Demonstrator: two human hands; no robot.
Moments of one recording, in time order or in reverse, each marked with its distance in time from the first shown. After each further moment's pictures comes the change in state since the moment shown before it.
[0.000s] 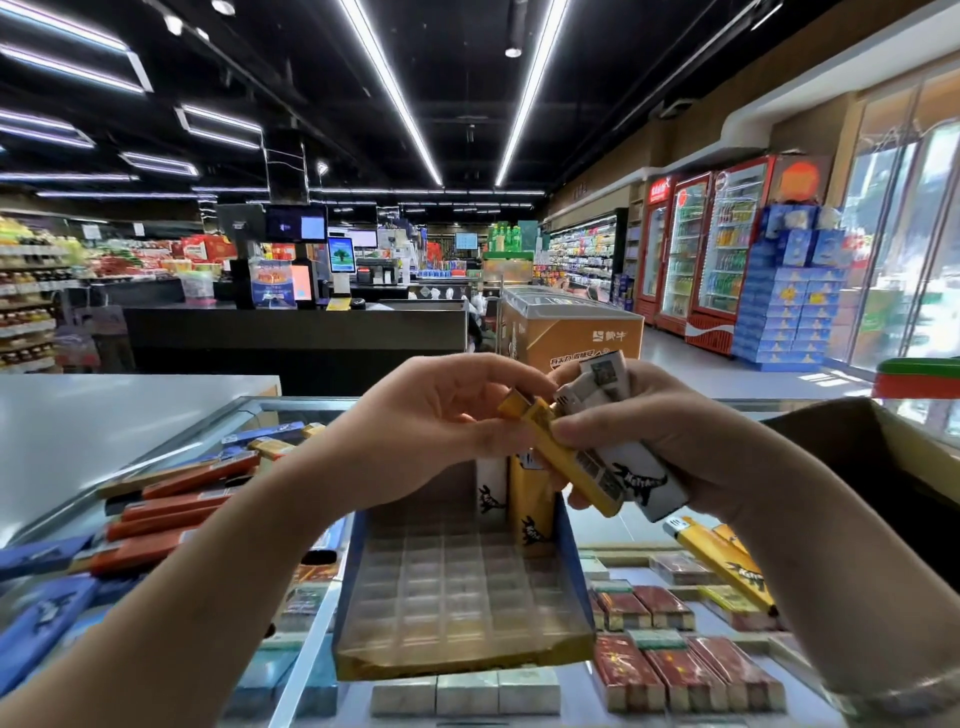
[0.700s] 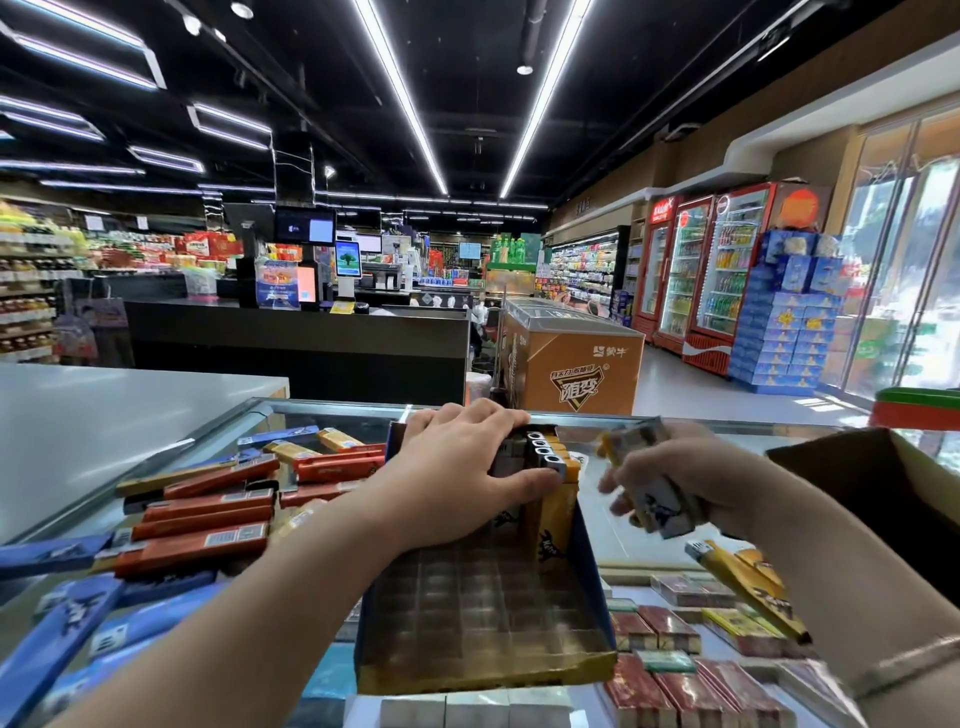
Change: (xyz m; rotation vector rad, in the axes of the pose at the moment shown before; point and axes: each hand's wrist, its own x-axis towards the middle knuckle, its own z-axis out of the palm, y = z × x) left_hand 0.003 -0.029 0.007 0.889 -0.031 -0.343; right_hand 0.008 0.030 -0.033 -0.242 0.472 0.412
